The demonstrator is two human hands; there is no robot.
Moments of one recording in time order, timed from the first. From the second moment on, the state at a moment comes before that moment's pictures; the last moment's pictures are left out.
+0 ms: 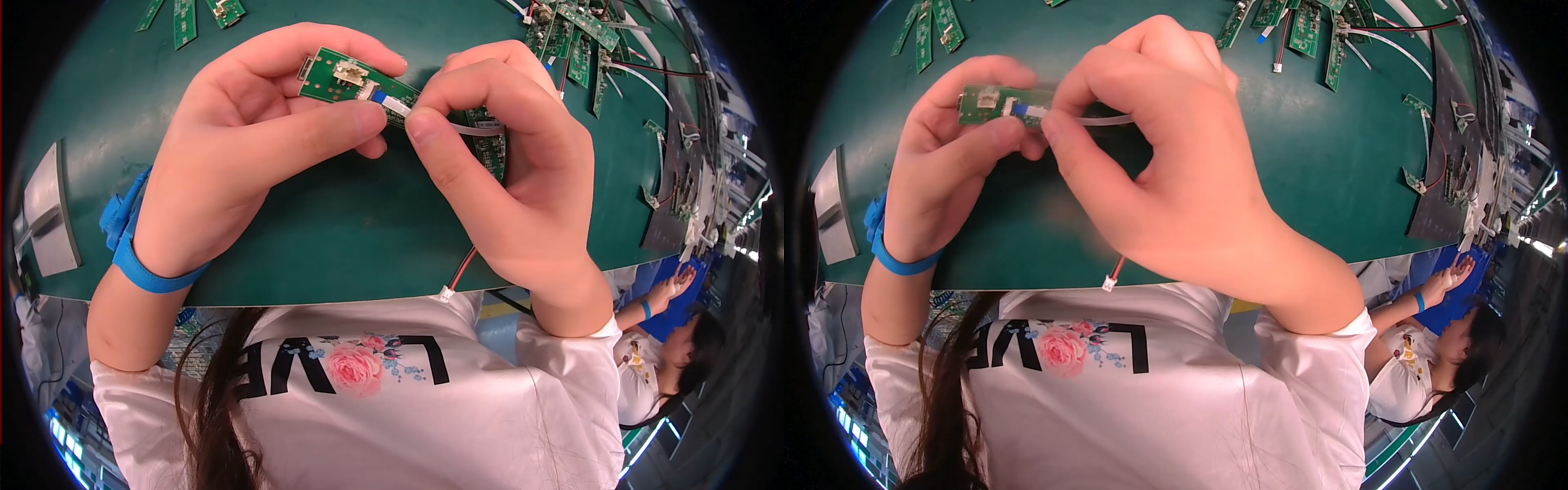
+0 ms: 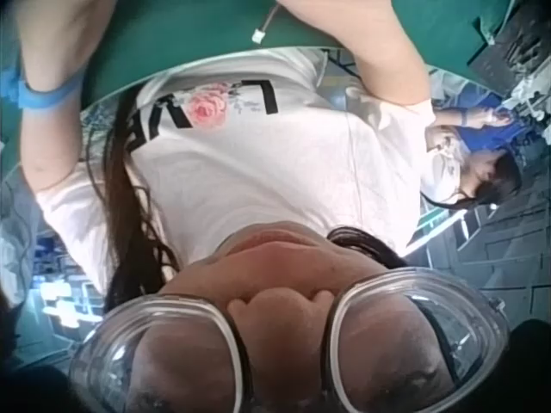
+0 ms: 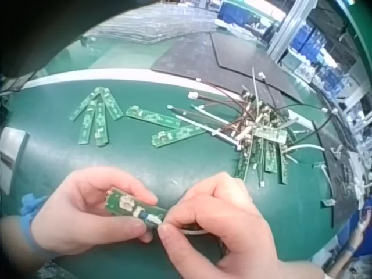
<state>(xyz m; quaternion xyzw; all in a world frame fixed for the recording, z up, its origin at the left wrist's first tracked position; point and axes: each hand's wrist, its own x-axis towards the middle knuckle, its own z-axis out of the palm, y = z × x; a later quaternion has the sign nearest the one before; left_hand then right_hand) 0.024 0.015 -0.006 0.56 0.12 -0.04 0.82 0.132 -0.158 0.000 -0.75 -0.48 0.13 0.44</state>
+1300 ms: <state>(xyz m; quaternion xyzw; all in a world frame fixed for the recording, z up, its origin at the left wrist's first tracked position) 0.021 0.017 -0.007 0.60 0.15 0.13 0.78 0.161 -0.163 0.016 -0.72 -0.66 0.09 0.19</state>
